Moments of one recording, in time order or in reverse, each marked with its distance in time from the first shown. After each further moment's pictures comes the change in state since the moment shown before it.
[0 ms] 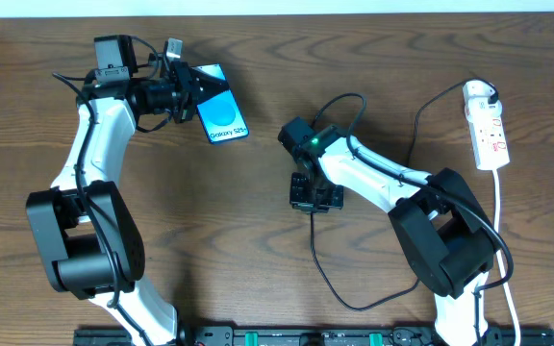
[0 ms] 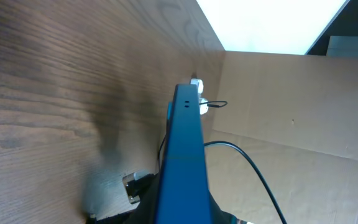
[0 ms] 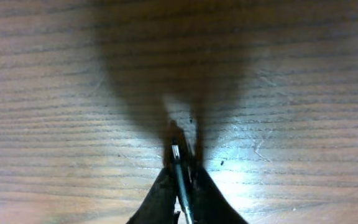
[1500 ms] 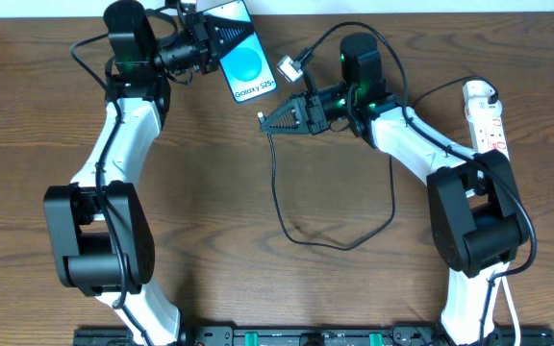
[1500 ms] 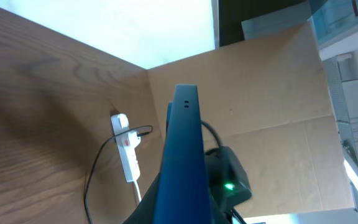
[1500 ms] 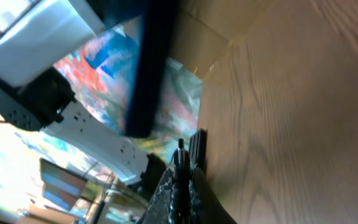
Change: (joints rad) left arm -0.112 0.000 -0.019 0.906 0.070 -0.554; right arm -0.280 0.008 0.021 1.292 -1.358 -0.148
